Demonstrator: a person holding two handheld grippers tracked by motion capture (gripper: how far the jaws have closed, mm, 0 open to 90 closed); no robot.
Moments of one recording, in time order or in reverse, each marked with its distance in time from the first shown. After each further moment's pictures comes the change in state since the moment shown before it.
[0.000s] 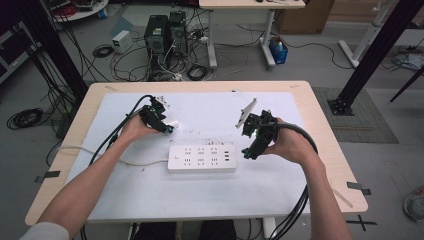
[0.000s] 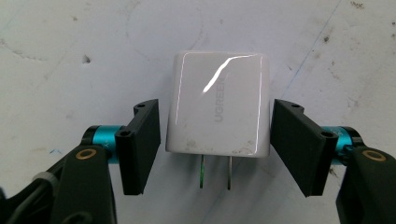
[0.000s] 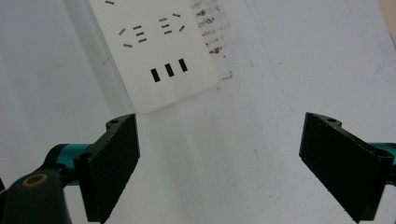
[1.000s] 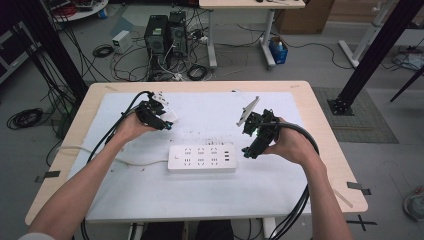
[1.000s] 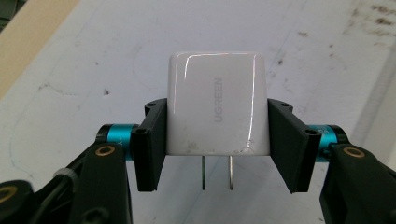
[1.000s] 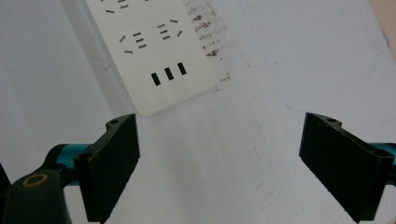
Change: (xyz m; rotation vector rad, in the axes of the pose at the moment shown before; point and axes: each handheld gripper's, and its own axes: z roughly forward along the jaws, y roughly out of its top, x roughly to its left) left arm -0.021 0.012 -0.048 -0.073 0.042 0.106; right arm 0.001 0.001 -0.008 -0.008 -0.007 0.036
